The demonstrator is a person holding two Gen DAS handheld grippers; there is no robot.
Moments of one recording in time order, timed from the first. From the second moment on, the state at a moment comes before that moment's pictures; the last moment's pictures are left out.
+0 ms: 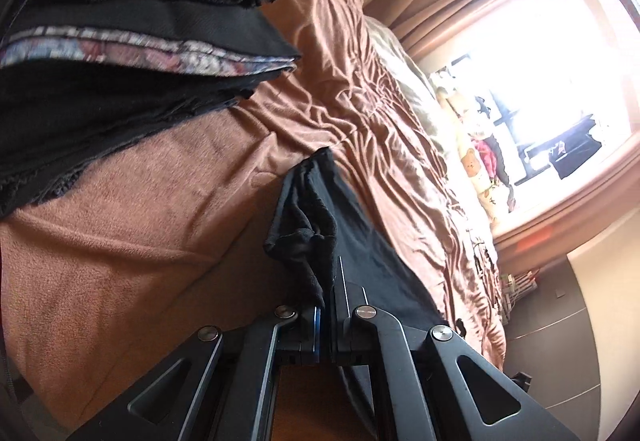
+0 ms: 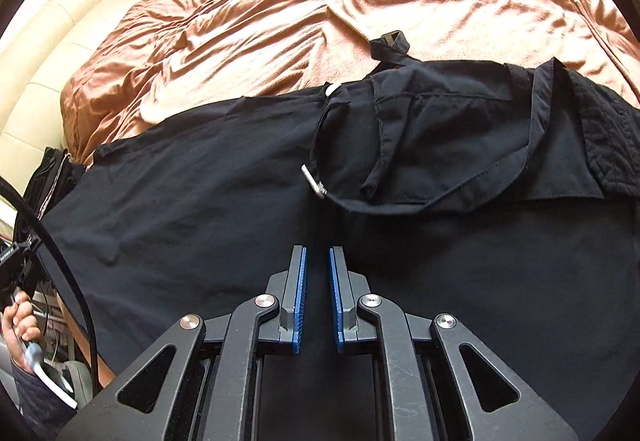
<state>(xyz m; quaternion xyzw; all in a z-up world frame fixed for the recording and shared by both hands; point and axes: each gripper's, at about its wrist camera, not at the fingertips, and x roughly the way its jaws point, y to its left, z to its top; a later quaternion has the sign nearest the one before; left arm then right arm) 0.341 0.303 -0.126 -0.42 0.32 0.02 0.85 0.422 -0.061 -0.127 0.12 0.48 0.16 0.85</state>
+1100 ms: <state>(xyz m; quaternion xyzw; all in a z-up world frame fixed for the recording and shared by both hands) 0.385 0.064 0.156 -0.26 0.23 -0.19 0.92 0.298 -0.158 -0.119 0.21 0.45 0.23 0.84</state>
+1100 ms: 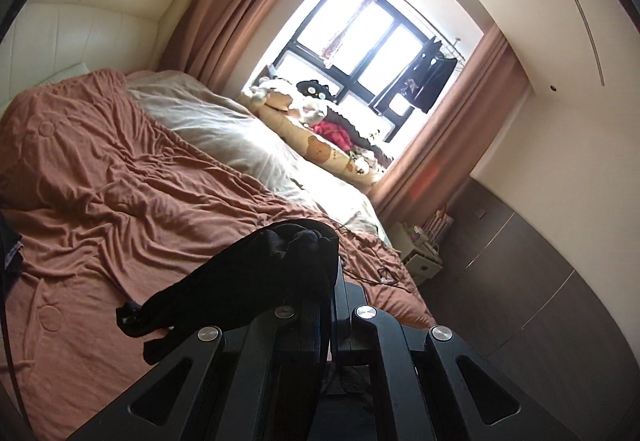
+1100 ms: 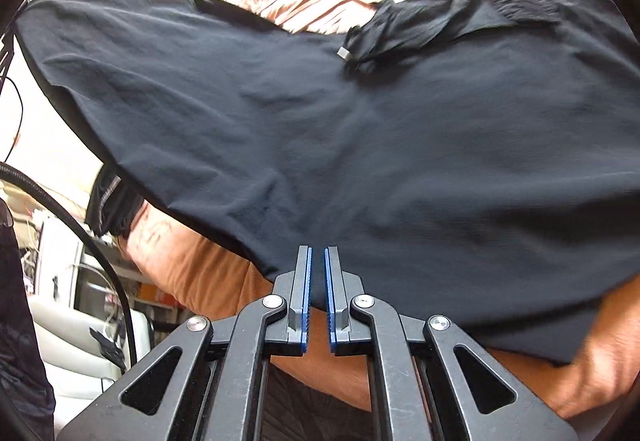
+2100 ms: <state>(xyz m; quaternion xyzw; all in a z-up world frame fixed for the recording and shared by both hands) 0.418 -0.182 0.187 -0.18 0.28 -0.28 0.90 0.128 -0.374 -0.098 0.35 0.31 0.10 0.88</state>
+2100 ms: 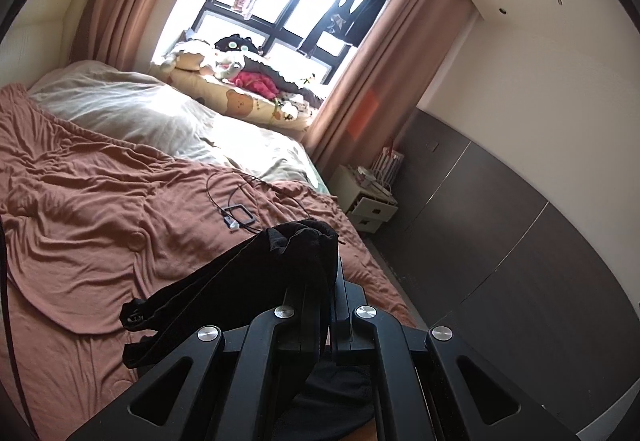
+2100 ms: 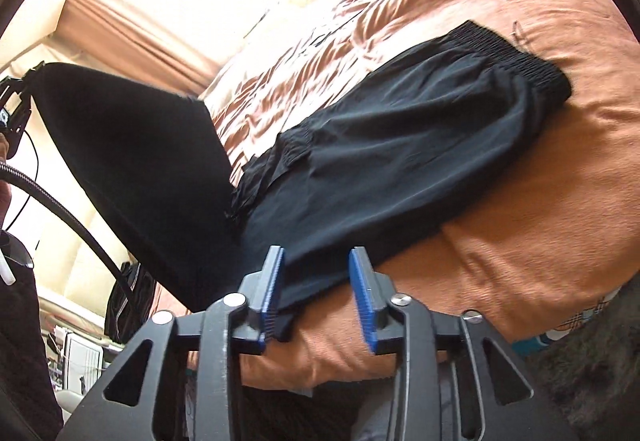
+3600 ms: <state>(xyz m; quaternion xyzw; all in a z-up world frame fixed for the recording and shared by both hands) 0.358 -0.364 -0.053 -0.07 0.54 -0.39 0.74 0.037 -0.458 -0.092 0.37 0.29 0.00 0.88</state>
